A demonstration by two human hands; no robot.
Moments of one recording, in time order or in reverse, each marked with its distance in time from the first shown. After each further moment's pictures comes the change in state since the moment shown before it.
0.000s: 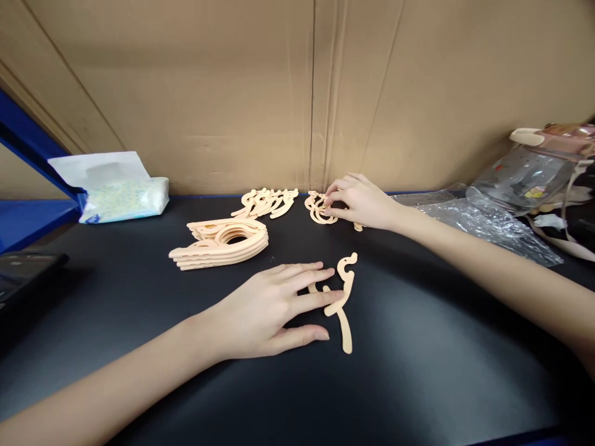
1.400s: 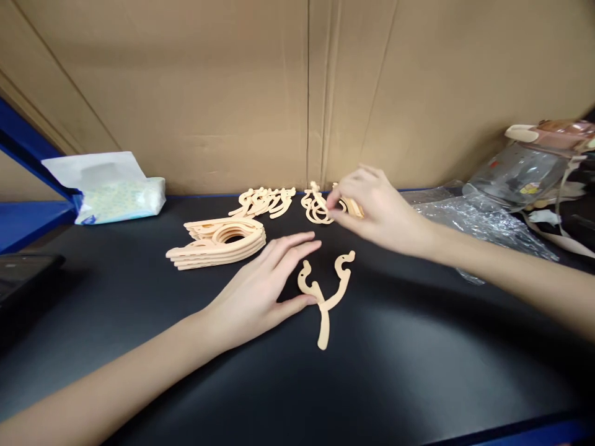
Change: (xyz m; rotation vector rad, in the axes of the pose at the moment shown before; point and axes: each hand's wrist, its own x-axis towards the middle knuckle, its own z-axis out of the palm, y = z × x) left_hand -0.001 -0.003 0.005 -0.071 0.228 -0.282; right_hand -0.027 -0.055 -0.046 0.178 0.211 0.068
